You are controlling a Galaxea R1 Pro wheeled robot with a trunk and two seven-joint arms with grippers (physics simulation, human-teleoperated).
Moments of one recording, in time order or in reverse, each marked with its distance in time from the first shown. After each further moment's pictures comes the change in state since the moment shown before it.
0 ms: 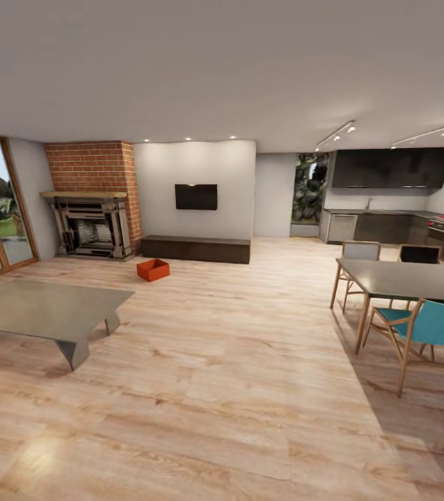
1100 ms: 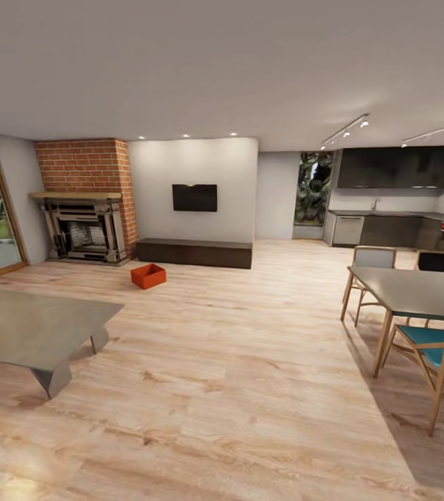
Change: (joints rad) left arm 0.000 0.000 0.000 0.000 0.000 -0.002 0.000; right arm 0.000 -0.003 0.001 0.000 0.000 0.000 0.000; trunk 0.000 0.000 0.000
